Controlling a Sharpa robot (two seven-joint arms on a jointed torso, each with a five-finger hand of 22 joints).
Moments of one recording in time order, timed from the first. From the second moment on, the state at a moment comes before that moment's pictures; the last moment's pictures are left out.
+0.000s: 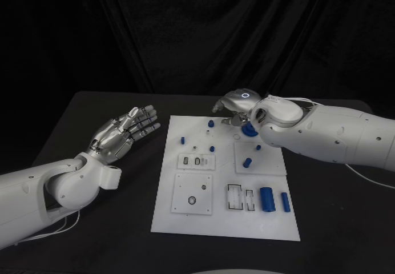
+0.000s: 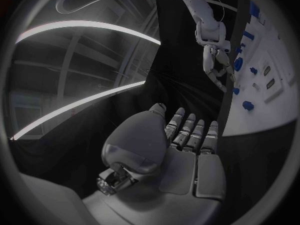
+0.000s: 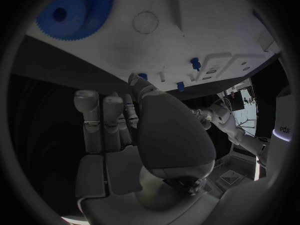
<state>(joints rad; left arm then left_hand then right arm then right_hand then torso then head) 1.25 -1.01 -0.21 1.59 0.10 0.13 0.68 1.39 0.29 -0.09 0.27 0.50 0.47 0.16 0.11 0.05 0.24 0.24 0.27 0.05 0.12 0.23 0.17 0.03 0.14 0.10 0.29 0.09 0.05 1.44 -0.62 -0.22 1.26 -1.69 -0.36 -0.10 1.52 -0.09 0.24 0.10 0.21 0.81 0.10 0.11 0.13 0.86 0.12 0.15 0.09 1.33 0.01 1.21 0.72 0.13 1.20 0.11 1.16 0.93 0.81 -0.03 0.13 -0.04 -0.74</state>
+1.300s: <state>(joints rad) 1.25 -1.01 -0.21 1.58 0.10 0.13 0.68 1.40 0.29 -0.08 0.27 0.50 0.48 0.16 0.11 0.06 0.24 0.24 0.28 0.05 0.12 0.23 0.18 0.04 0.14 0.10 0.29 0.09 0.05 1.42 -0.88 -0.24 1.42 -1.59 -0.35 -0.14 1.38 -0.10 0.13 0.24 0.15 0.88 0.13 0.07 0.08 1.47 0.03 1.57 1.31 1.47 -0.03 1.57 1.31 0.05 1.46 0.08 1.48 1.31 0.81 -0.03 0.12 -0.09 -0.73</state>
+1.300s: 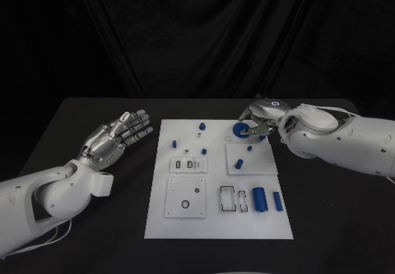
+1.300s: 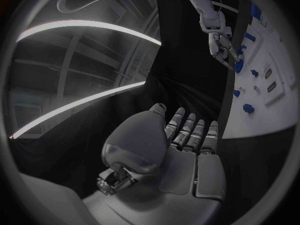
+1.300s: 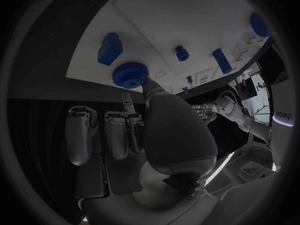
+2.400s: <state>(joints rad) 1.25 -1.00 -0.21 1.57 0.10 0.14 0.68 1.40 0.29 -0.08 0.26 0.51 0.48 0.16 0.11 0.06 0.24 0.24 0.28 0.05 0.12 0.23 0.18 0.04 0.14 0.10 0.29 0.09 0.05 1.41 -0.88 -0.24 1.41 -1.58 -0.31 -0.15 1.45 -0.09 0.17 0.15 0.35 0.99 0.17 0.13 0.09 1.47 0.05 1.57 1.31 1.47 0.00 1.57 1.31 0.05 1.42 0.10 1.45 1.31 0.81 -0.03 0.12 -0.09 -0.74</state>
